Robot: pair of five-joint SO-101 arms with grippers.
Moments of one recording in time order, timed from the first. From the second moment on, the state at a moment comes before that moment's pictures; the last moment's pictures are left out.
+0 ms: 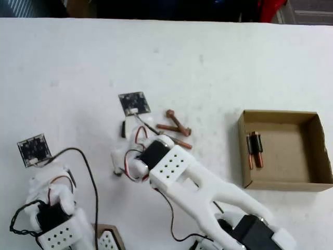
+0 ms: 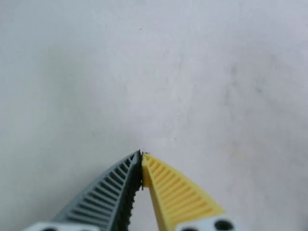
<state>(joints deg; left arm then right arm) -37.0 -104.2 97.1 65.3 -2.1 -52.1 -16.7 32.7 55.0 -31.8</state>
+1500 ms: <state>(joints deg) -39.5 -104.2 97.1 65.3 -2.1 -55.6 -6.9 40.8 36.0 -48.2</state>
